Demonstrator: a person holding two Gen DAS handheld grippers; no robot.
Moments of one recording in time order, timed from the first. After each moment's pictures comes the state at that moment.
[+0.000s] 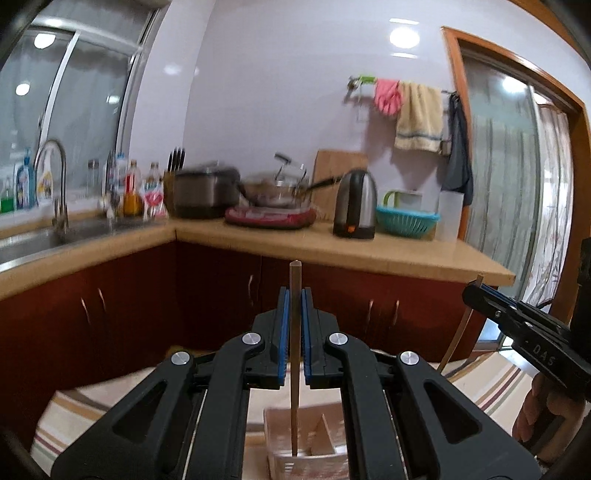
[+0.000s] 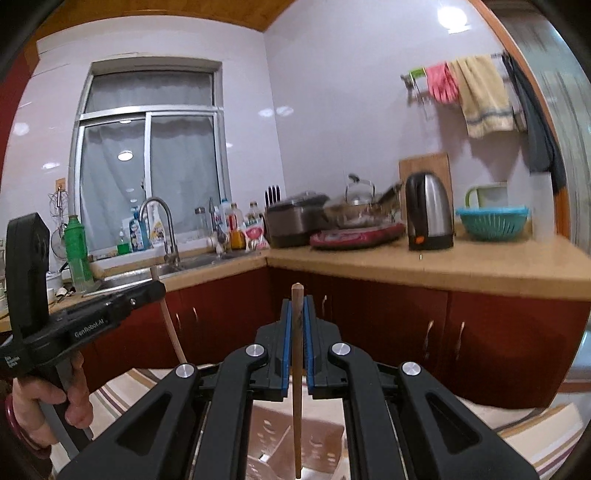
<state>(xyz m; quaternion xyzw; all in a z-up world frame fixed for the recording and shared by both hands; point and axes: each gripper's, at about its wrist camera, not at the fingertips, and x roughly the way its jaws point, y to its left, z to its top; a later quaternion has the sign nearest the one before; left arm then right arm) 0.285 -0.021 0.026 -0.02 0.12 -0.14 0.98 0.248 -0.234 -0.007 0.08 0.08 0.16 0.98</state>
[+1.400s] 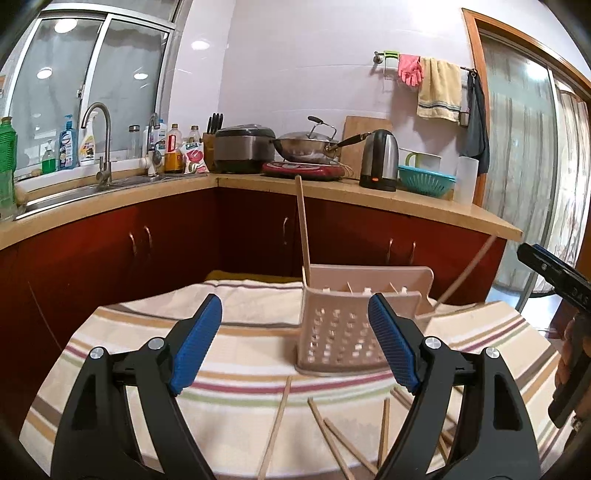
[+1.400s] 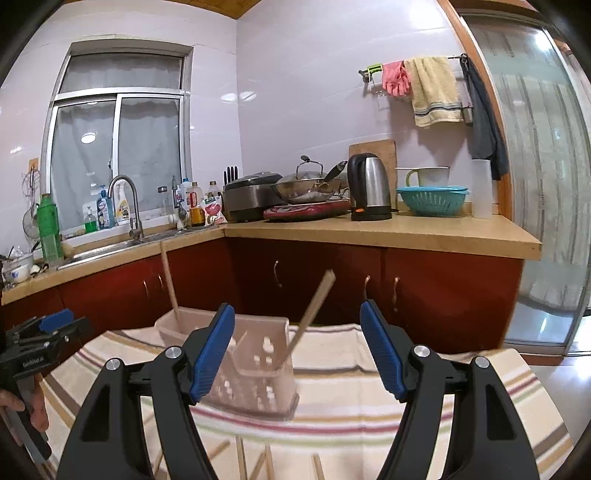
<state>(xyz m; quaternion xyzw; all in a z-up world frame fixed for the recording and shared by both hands) 0.158 0.013 -0.038 -0.01 0.18 -0.08 0.98 0.140 -0.260 -0.043 0.06 0.12 0.06 0.99</state>
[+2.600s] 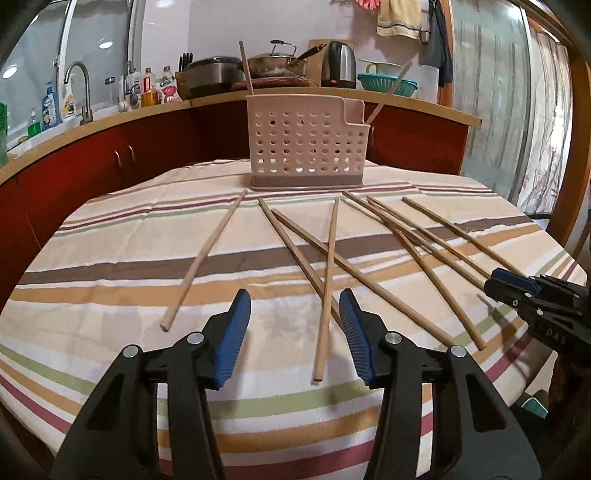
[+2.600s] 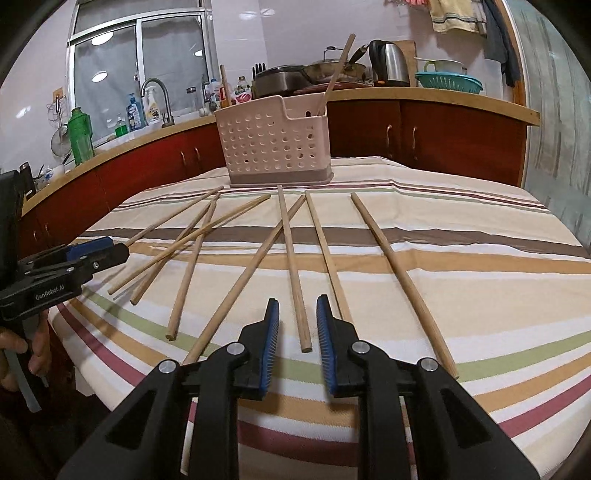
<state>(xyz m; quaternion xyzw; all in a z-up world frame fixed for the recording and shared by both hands) 0.027 -0.020 -0.172 0.04 0.30 -0.12 0.95 0.009 -0.232 -0.209 0.04 0.29 0.12 0.95</state>
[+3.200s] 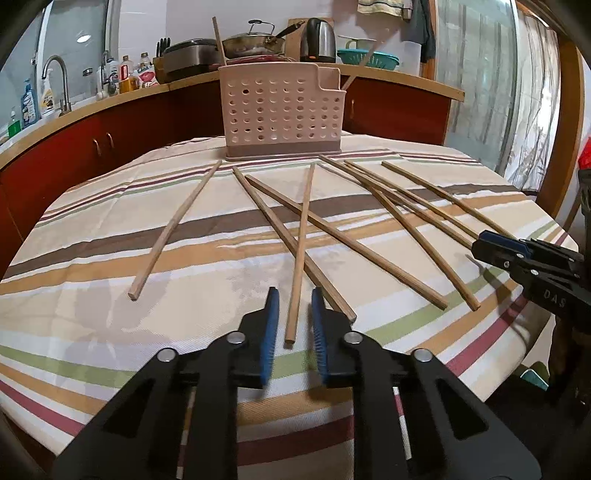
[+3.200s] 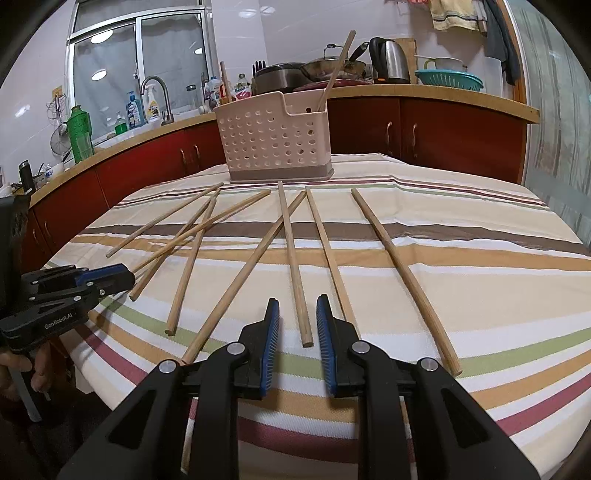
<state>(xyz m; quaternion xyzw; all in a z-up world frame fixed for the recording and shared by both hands) 0.022 -0.031 -0.193 0.06 0.33 -0.15 0.93 0.009 -0.232 -0.212 0.04 0.30 0.12 0.95</state>
